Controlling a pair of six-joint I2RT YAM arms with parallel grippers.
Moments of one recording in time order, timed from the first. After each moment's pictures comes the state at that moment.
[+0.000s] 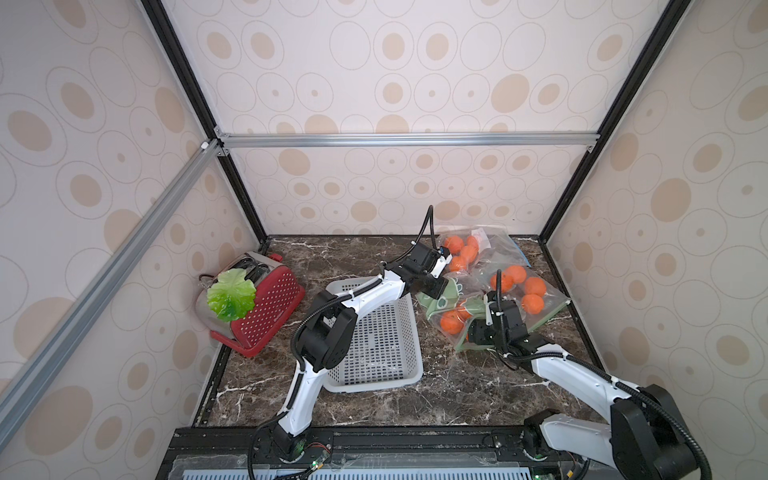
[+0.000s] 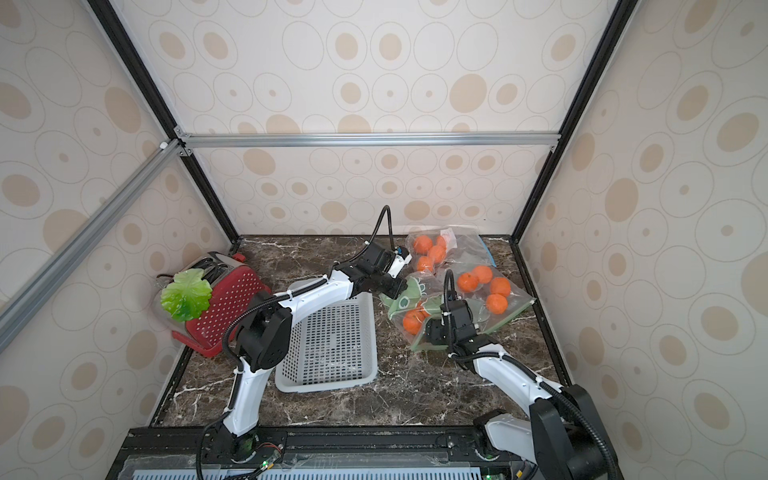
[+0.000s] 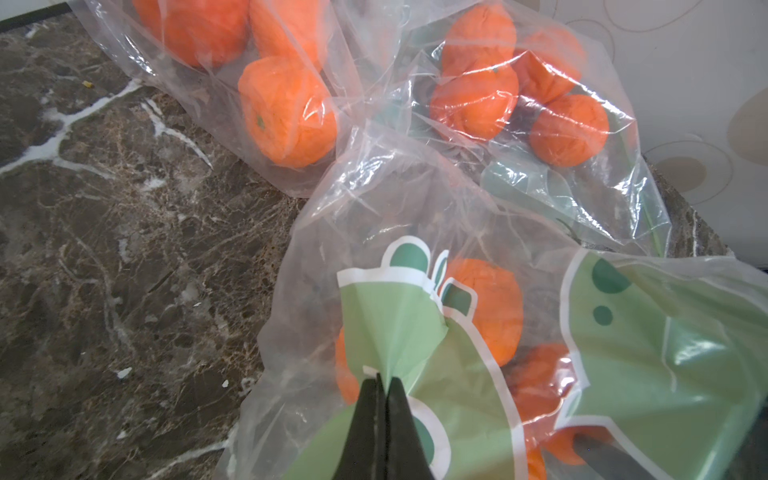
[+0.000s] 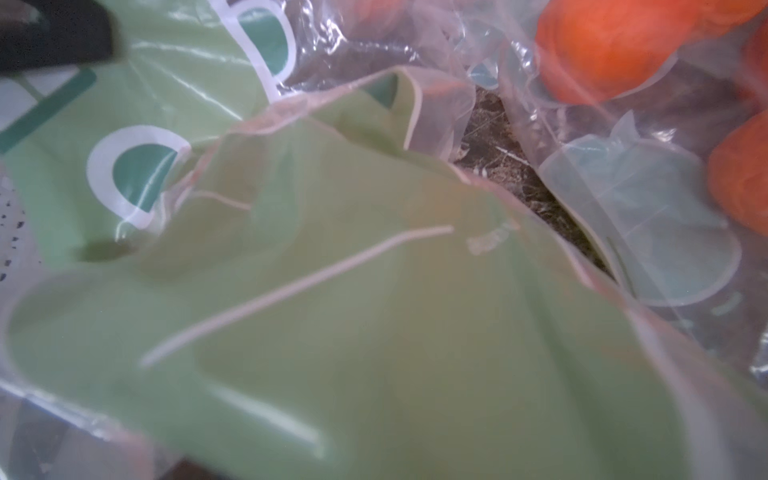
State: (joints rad) left arm -0.71 2.16 1.79 -0.40 0.25 -0.12; right arm 0.35 1.19 0.53 -0.18 0.11 0.31
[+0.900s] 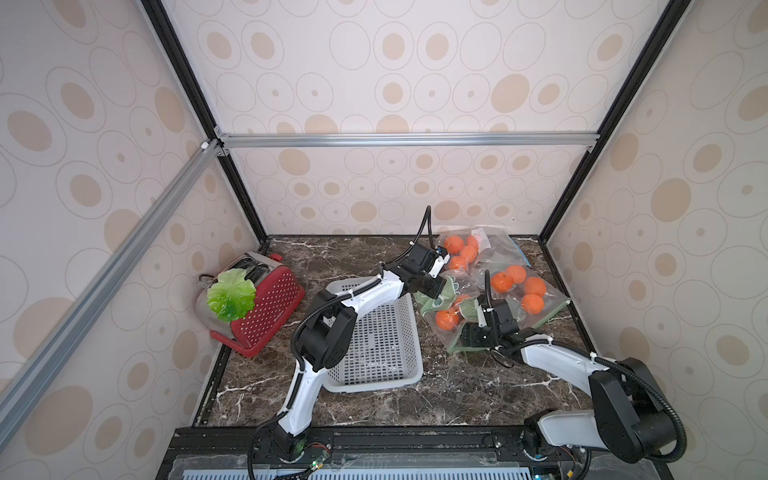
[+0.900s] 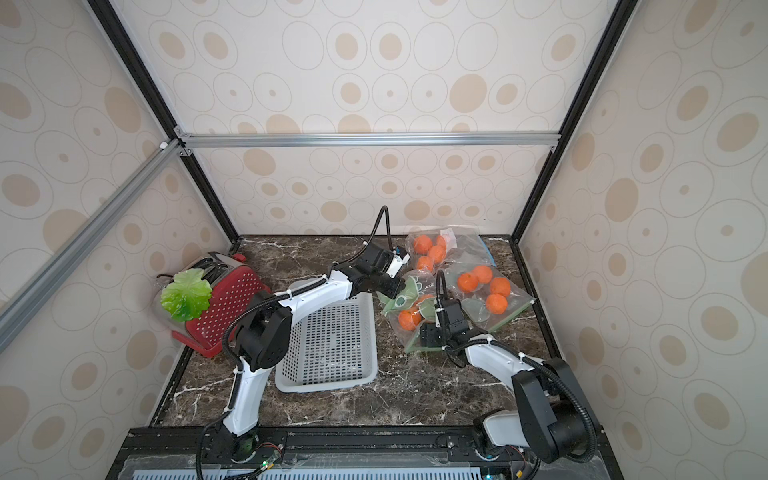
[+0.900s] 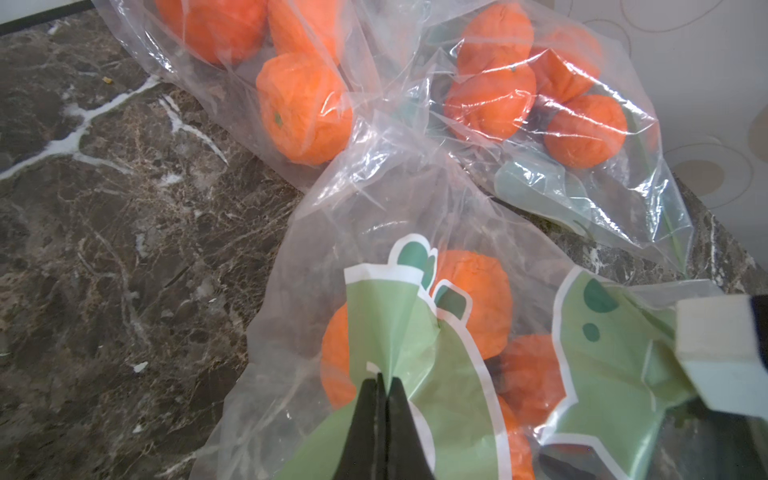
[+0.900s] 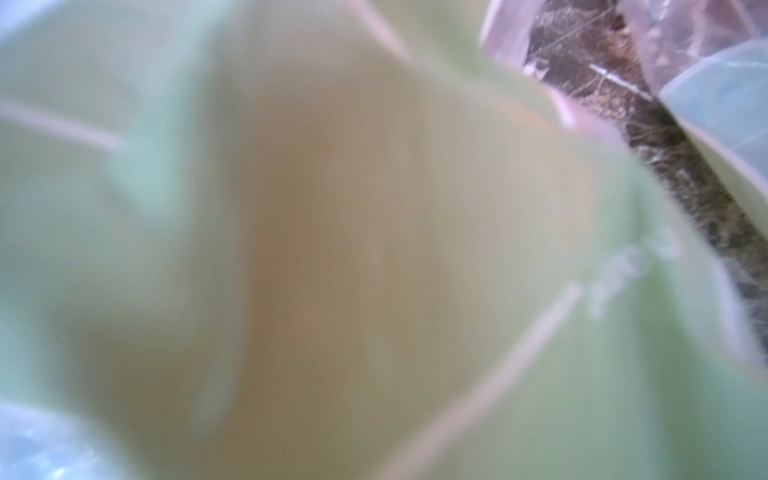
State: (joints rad) left arm -0.70 2.16 1.77 -0.39 0.24 -0.12; right arm 0.35 1.34 0.57 -0.15 0.02 0.31
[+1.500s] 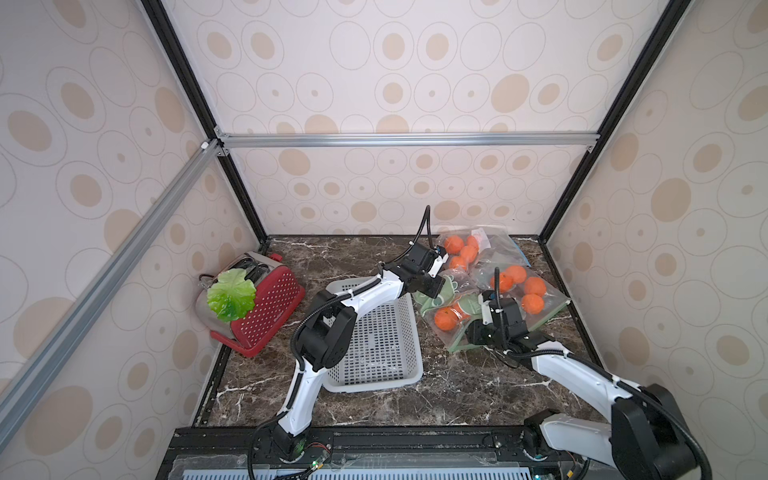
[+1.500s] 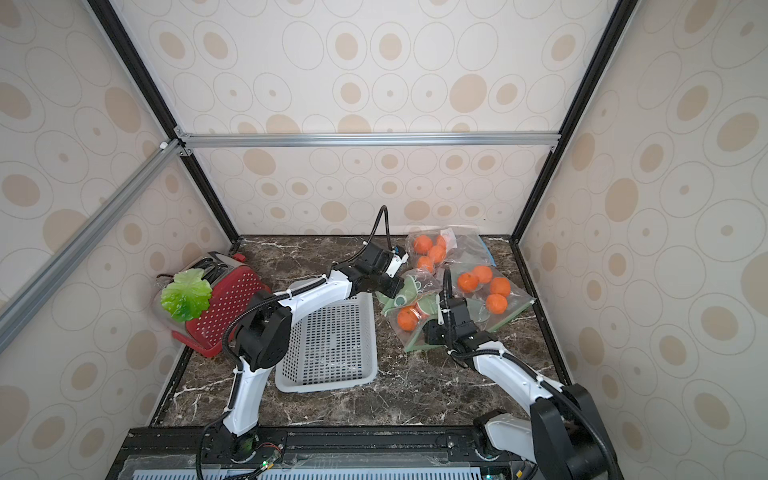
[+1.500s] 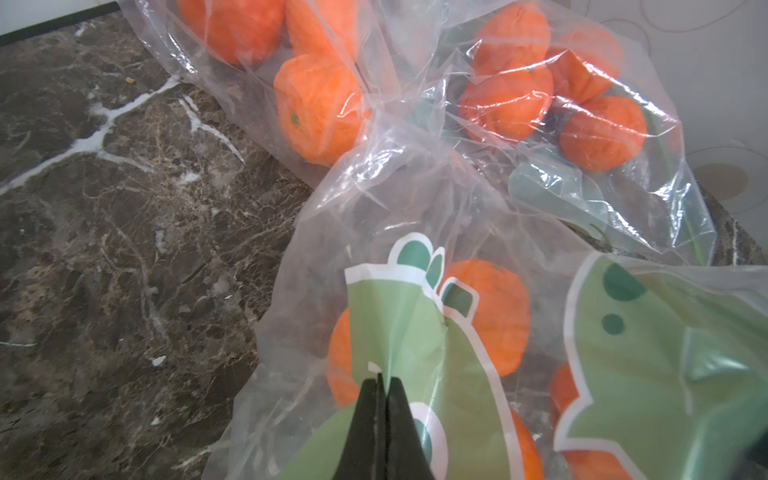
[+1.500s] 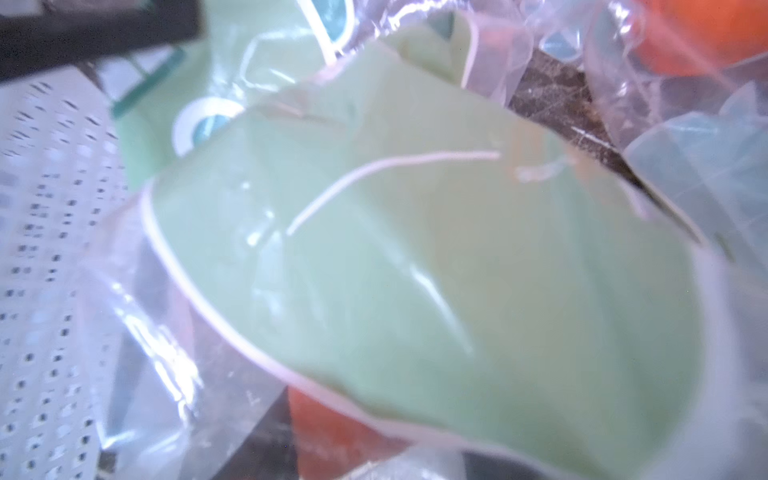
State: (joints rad) left arm -0.69 2.16 1.77 -0.39 0.21 -0.12; right arm 0.35 1.13 0.56 -0.23 -0.03 0.33
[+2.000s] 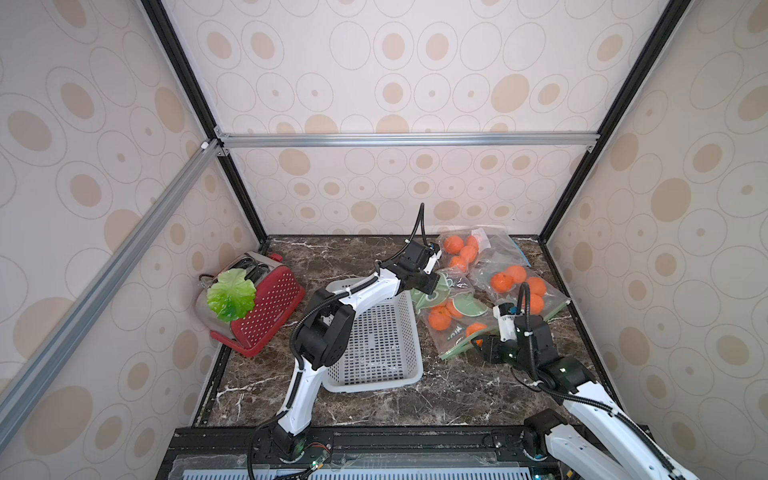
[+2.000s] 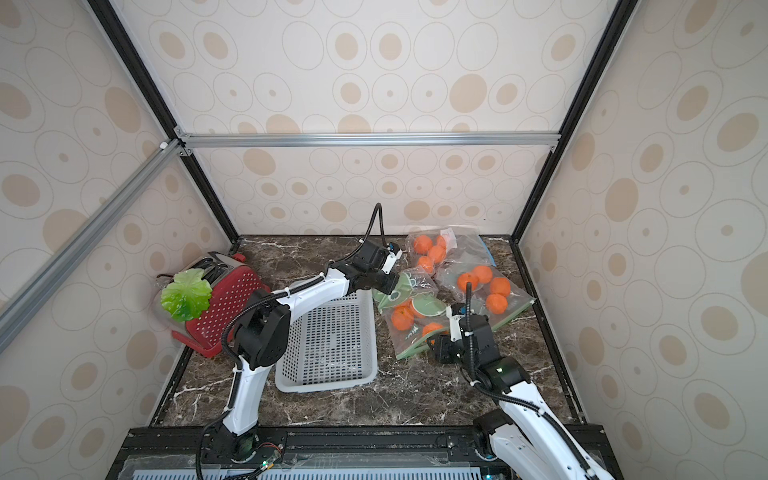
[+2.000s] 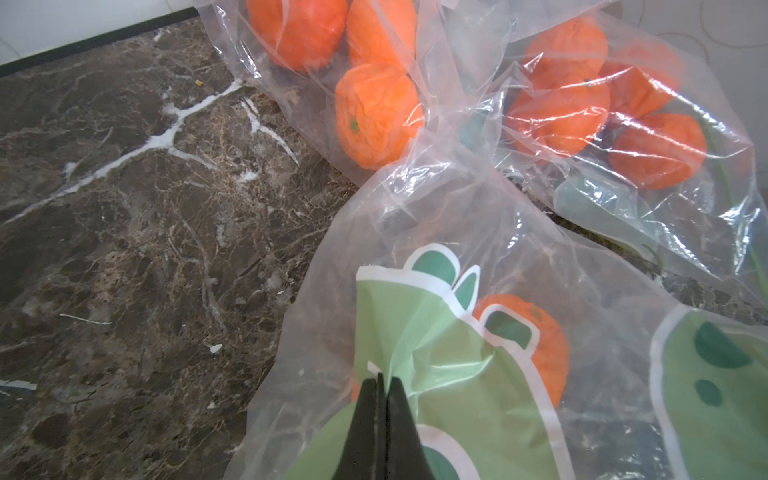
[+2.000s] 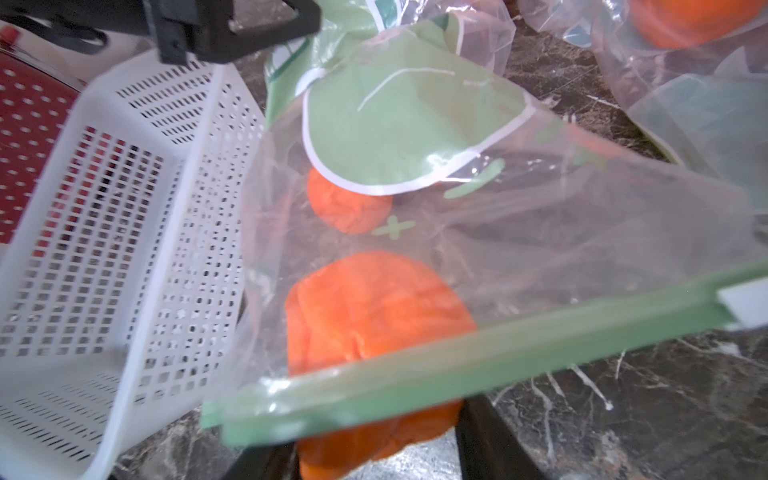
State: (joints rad) left arm -0.67 2.17 1.77 -0.39 0.15 -0.13; right arm 0.35 0.68 0.51 -0.53 -0.16 0.39
